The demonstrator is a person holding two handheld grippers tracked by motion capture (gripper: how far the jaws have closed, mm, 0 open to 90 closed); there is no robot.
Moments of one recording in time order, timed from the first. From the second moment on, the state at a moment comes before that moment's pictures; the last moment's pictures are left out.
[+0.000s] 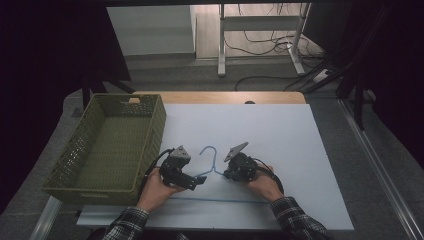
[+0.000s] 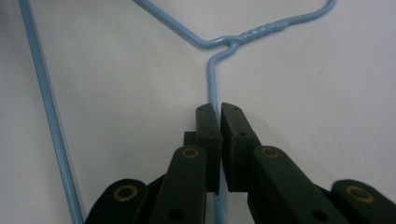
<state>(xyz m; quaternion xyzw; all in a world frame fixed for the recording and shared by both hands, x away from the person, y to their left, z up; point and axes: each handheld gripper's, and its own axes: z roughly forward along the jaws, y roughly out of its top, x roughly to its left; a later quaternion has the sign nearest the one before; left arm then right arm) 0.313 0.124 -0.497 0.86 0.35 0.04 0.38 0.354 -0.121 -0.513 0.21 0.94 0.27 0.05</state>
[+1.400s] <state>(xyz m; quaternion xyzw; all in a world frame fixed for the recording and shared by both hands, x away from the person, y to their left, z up) 0.380 0.084 -0.506 0.83 0.40 -0.06 0.39 0.335 -0.128 -0.489 0.17 0.94 0.29 0.09</state>
